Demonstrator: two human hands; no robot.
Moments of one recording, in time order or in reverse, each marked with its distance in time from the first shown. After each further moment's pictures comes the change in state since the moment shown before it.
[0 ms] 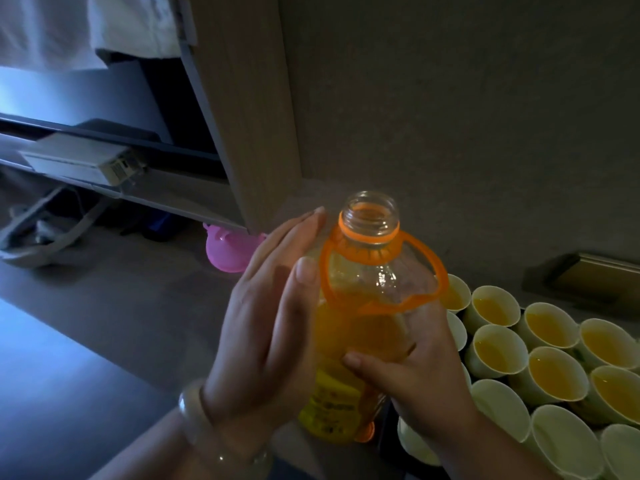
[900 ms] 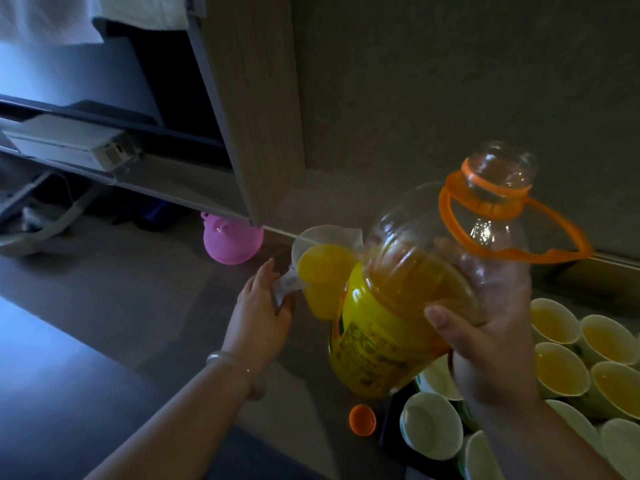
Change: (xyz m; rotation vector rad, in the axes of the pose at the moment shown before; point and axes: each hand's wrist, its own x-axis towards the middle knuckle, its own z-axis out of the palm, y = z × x) left_hand -0.025 -0.124 0.016 0.219 -0.218 -0.585; right_hand 0.017 -0.007 -0.028 0.058 0.217 -0.117
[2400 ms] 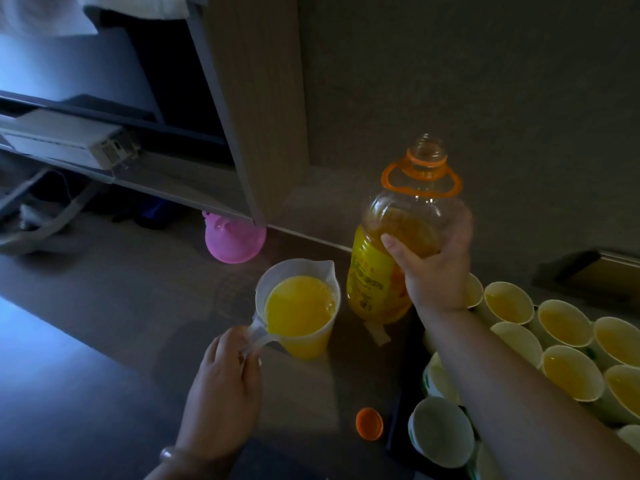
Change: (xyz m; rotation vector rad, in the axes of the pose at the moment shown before) left_hand -0.061 -0.040 -0.021 0.142 0.126 0.059; right_hand 0.071 0.086 0.003 -0.541 0.210 -0.076
